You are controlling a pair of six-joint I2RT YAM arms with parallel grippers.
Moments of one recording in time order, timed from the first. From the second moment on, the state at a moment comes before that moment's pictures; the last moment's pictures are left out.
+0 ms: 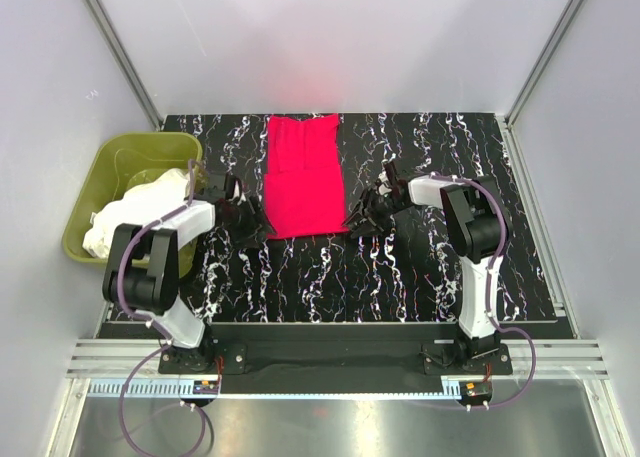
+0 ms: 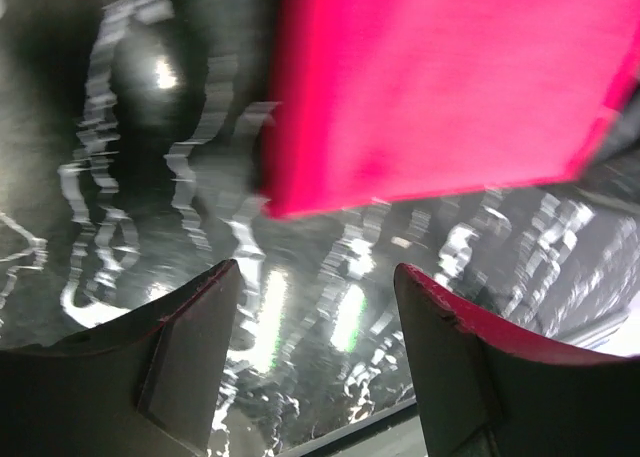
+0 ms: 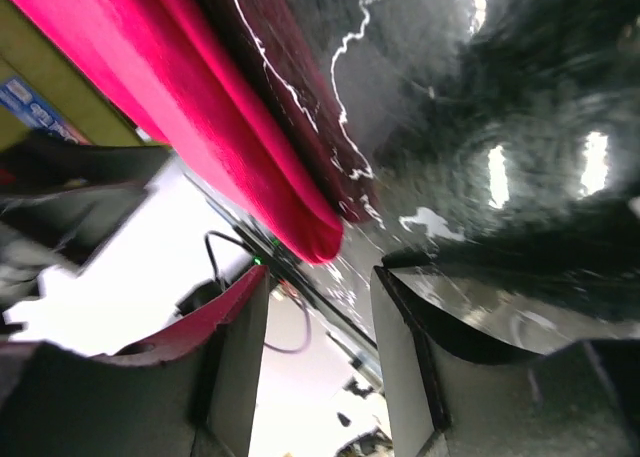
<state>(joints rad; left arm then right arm) -0.16 1.59 0.92 -0.44 0.36 -0.60 0.31 2.13 1.30 -0.39 -0.80 0.81</state>
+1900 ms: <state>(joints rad) -0.18 1.68 0.82 -0.21 0.34 -0.80 0.34 2.08 1.22 -0.25 -0.64 0.90</state>
